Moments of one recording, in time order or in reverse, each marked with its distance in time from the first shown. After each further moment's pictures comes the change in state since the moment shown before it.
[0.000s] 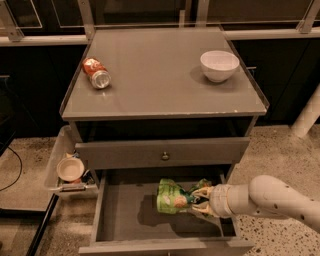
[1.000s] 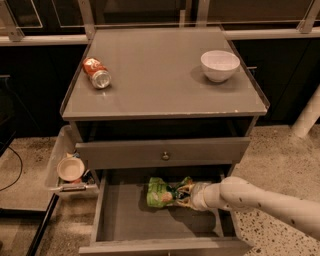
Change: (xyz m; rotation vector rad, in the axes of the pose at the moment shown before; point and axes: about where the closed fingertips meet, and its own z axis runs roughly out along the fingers) arm 0.037 -0.035 0.116 0.039 -0.017 -0.042
